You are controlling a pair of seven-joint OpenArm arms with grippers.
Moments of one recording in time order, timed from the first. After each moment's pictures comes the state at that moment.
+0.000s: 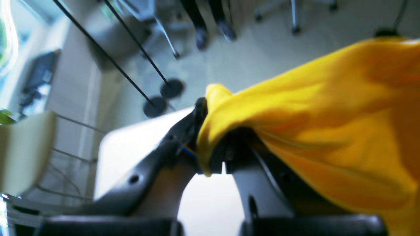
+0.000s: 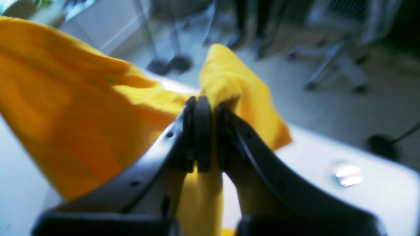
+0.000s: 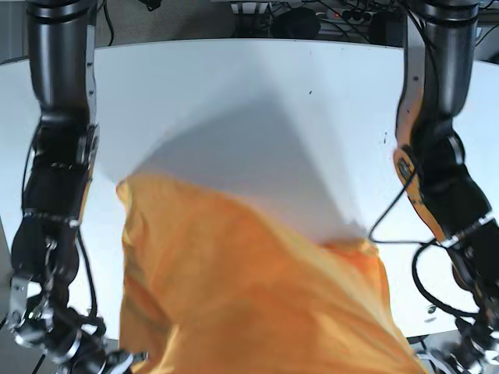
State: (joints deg) left arm -63.7 -13.4 -17.5 69.6 -0.1 -35.1 54.4; right arm 57.2 17.1 -0.7 75.2 31.7 21.2 -53.9
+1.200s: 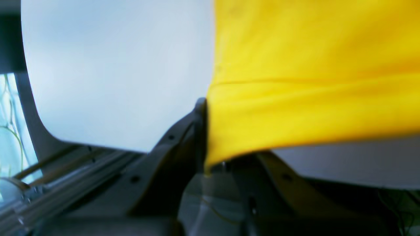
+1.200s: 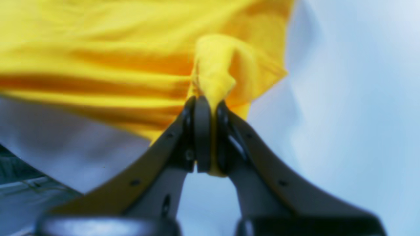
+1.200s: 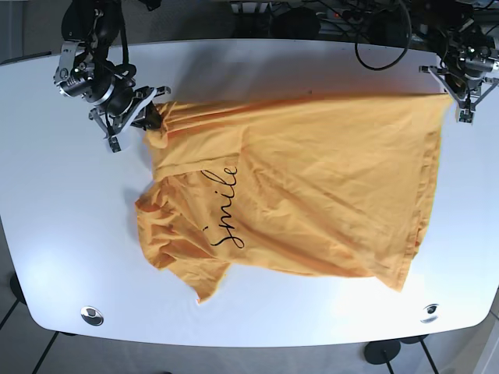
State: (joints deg) left arm 17.6 -8.0 -47.4 109.6 -1.6 -40.3 59.9; right arm -17.7 10.3 17.2 110.6 32.7 24.7 -59.8
